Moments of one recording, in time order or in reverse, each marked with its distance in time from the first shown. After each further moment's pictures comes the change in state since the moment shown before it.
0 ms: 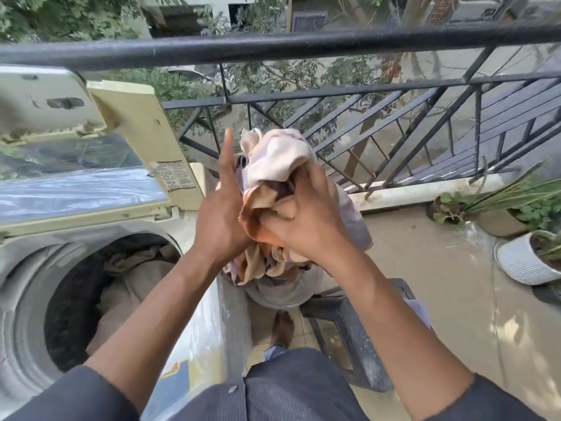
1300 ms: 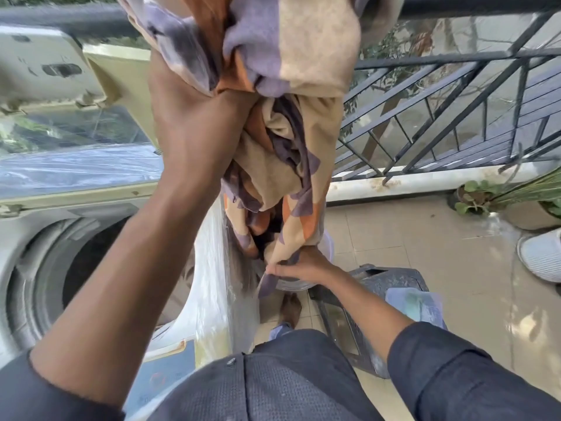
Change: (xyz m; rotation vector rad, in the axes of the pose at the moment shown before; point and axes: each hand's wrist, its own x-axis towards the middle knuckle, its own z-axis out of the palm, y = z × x) left_hand 0.055 0.067 -0.065 -0.665 0.393 -0.062; right_hand -0.028 0.147 0.144 0.255 -0.658 0.420
